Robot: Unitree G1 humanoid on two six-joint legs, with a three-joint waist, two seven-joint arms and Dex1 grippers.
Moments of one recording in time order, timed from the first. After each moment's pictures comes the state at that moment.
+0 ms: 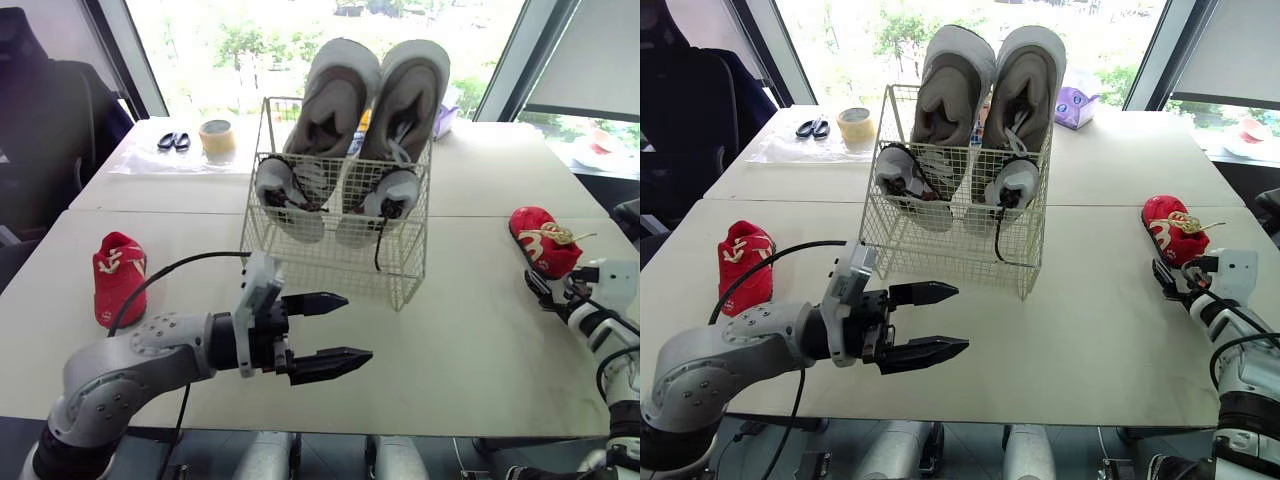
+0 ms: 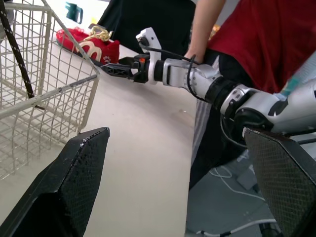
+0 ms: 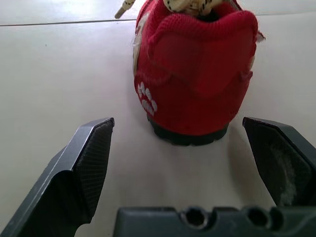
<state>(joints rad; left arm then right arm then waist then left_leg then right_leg) -0.22 0.63 0.00 -0.76 -1.22 0.91 -0.50 -0.23 -0.68 -0.47 0.47 0.37 0.24 0.44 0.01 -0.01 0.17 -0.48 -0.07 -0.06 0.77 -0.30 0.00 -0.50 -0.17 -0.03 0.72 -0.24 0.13</state>
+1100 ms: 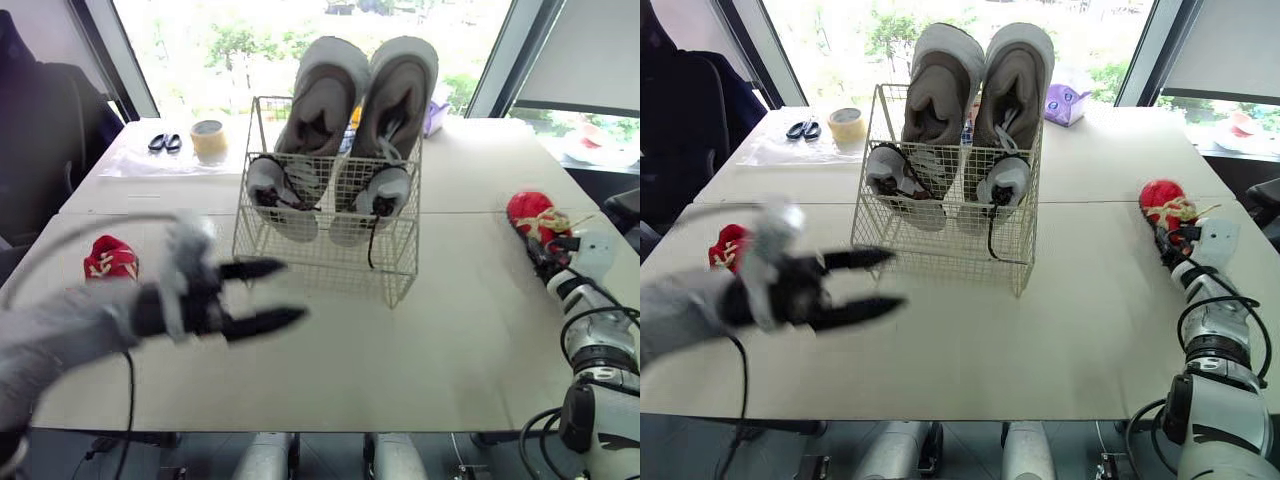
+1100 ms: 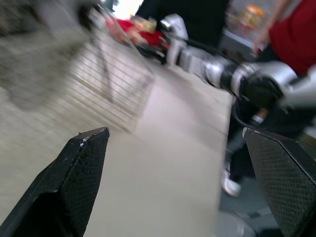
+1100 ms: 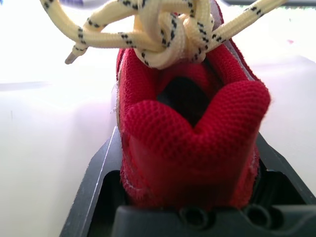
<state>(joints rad) -0.36 1.05 0.36 -0.48 -1.54 0.91 -0.55 -0.65 -0.73 -0.43 0.96 0.29 -0.15 0.44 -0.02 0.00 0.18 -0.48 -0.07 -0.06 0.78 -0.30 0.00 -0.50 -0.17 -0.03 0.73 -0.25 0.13</state>
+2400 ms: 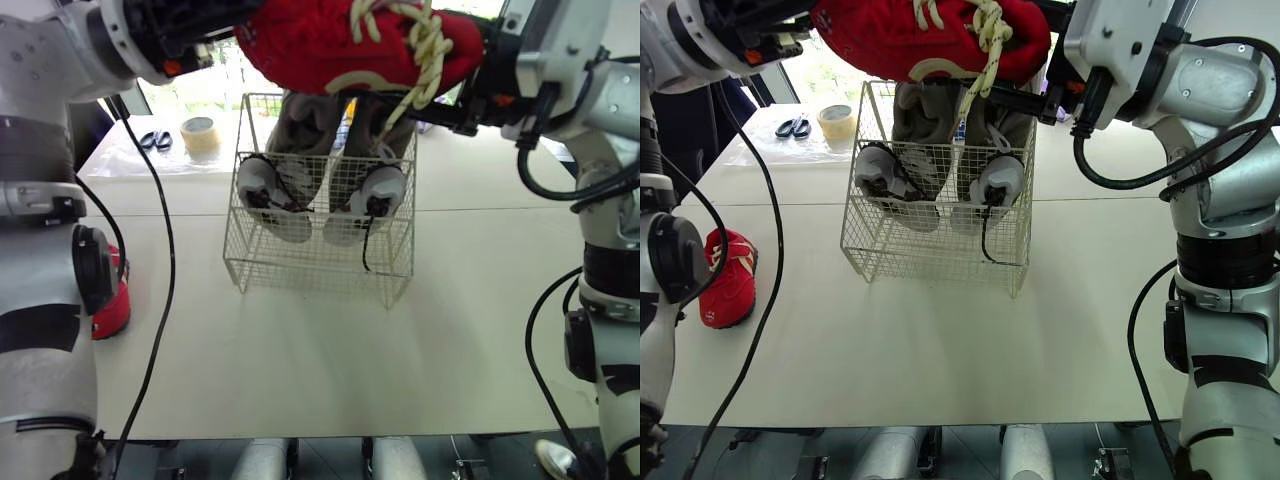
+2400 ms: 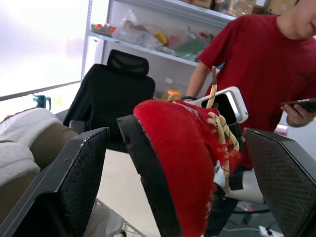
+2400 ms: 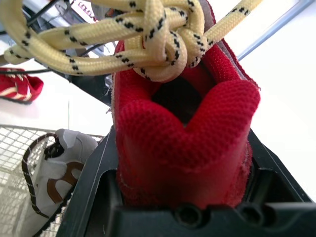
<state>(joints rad) -1.53 0.72 0.05 0.63 -0.82 1.04 -1.38 -1.08 -0.75 0.00 -0.12 0.38 0.17 0.97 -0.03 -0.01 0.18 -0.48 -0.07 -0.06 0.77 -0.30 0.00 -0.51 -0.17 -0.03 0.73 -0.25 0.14</state>
